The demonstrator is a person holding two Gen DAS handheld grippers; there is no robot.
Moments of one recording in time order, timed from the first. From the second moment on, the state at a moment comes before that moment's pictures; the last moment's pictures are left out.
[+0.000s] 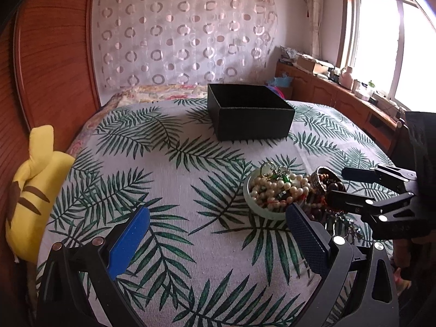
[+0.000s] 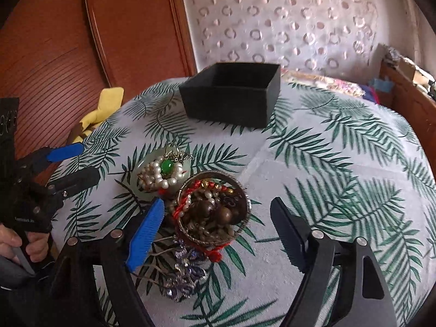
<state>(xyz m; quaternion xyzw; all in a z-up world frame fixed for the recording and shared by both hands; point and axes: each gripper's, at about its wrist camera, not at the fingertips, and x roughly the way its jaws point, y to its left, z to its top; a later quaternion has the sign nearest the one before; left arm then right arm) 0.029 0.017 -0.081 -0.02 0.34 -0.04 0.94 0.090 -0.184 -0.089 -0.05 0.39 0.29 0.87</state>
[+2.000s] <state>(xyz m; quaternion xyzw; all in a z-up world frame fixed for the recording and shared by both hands) 0.081 -0.046 -0.082 0.05 0.39 -0.18 0.90 0.080 -0.234 -0.065 -0.05 0.35 0.26 0.90</state>
